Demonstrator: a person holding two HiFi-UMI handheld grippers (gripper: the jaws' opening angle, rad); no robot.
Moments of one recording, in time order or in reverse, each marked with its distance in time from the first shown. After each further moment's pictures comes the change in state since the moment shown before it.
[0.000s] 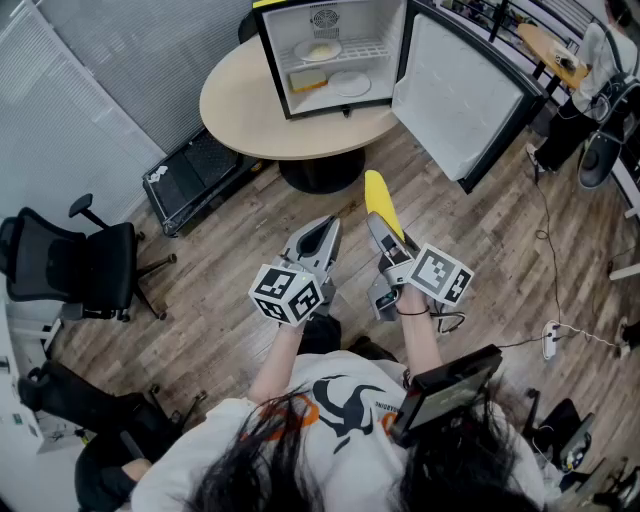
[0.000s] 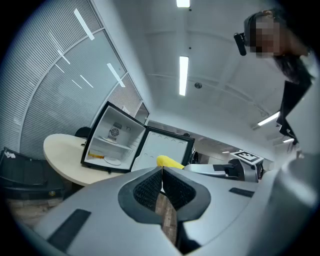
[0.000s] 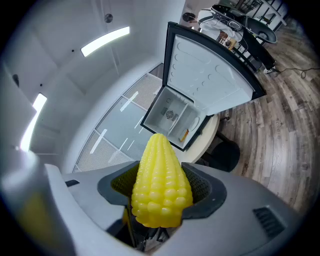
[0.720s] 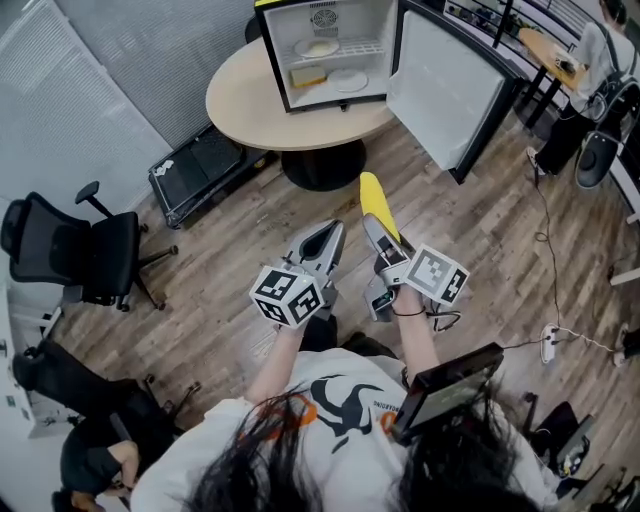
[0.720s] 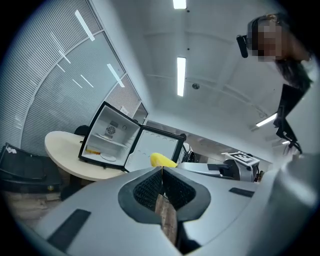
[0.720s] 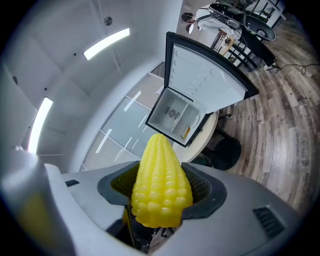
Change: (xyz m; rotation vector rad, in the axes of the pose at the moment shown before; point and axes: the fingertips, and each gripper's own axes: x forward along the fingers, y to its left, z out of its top) left arm -0.021 -0.064 -0.023 -0.014 -0.009 -0.014; right arm -0.055 0.001 -0.011 0.013 0.020 0.048
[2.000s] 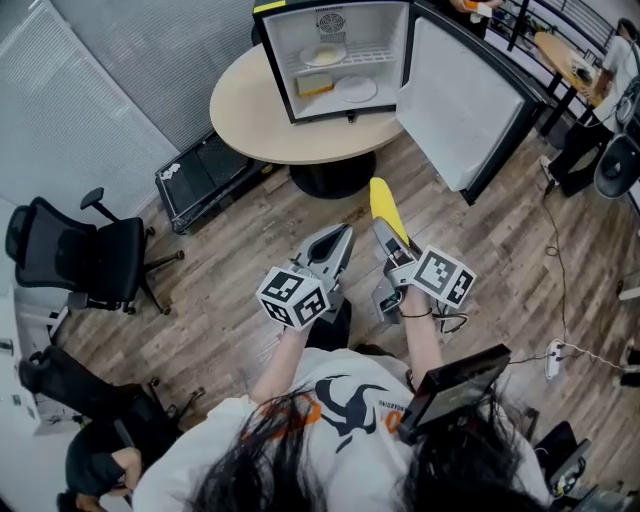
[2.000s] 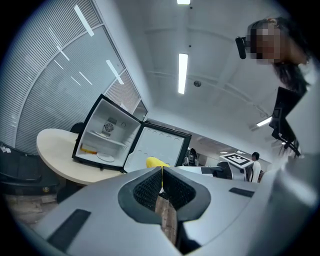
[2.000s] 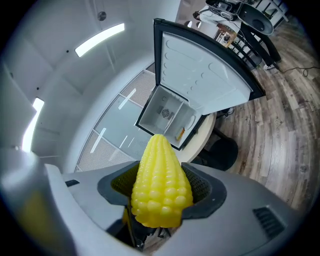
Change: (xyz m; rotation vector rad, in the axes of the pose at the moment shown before) left arm 0.061 0.032 0.004 -0.004 0.017 -0.019; right arm 0.051 -0.042 0.042 0.006 0.028 -0.051
